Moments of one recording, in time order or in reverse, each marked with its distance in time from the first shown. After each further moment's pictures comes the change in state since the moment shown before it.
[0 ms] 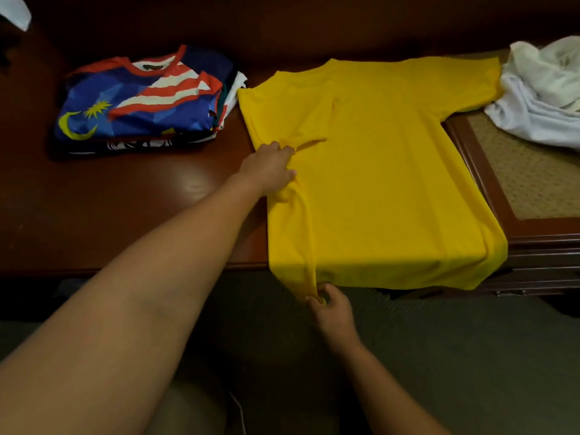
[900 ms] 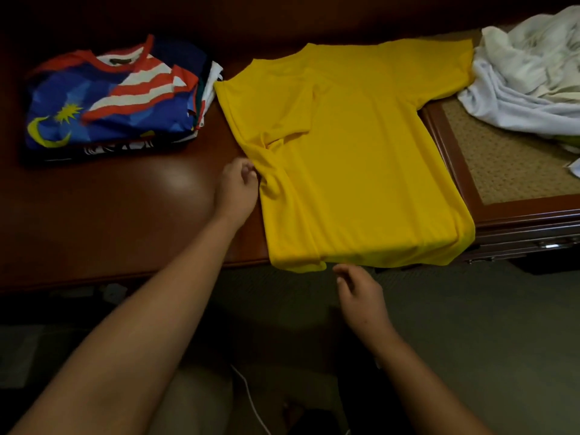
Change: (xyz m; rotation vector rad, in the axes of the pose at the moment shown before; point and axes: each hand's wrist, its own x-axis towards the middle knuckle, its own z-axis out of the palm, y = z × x) left_hand -0.046 -0.007 0.027 -0.670 0.394 -0.339; right_hand -0.031 -0.030 -0.065 -0.269 0.147 -0.190
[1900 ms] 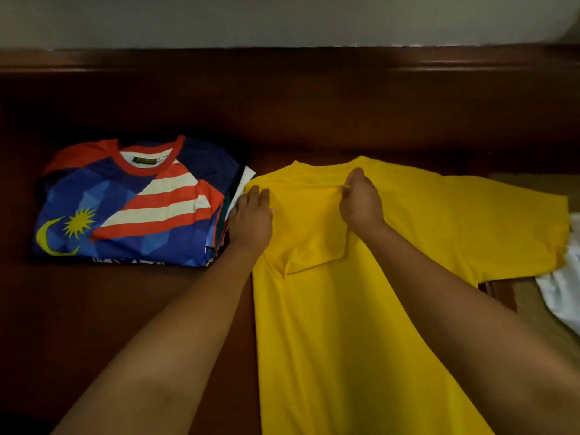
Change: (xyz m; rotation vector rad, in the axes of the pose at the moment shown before) left_hand 0.251 0.012 0.016 0.703 -0.181 0.015; right_hand 0.456 -0.191 -0.030 -0.365 0.056 -0.135
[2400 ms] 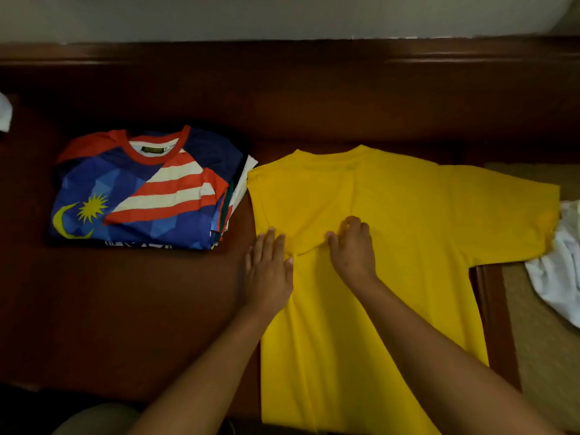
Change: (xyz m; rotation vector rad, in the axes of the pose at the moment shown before) left_hand -0.133 0.034 0.024 -0.177 0.031 0.001; right_hand -0.109 0.025 0.022 0.081 -0.038 0.057
